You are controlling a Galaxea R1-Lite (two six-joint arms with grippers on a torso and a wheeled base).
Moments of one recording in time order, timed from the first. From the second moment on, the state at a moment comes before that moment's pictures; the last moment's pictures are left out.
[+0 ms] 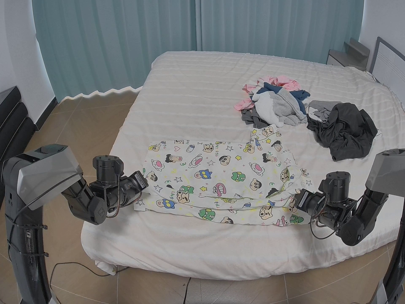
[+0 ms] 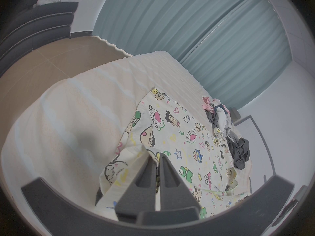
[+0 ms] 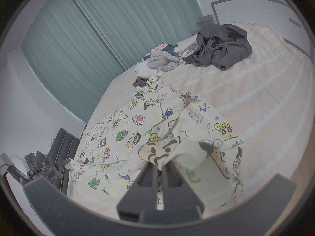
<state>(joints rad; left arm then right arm) -0.19 2.33 -0.95 -0.95 -0.11 -0.70 0.27 2.15 -0.49 -1.20 -0.12 0.60</state>
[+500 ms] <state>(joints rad) -0.17 2.35 -0.99 -0.95 -0.01 -0.76 0.21 2.22 -0.50 -1.29 -0.09 0.63</state>
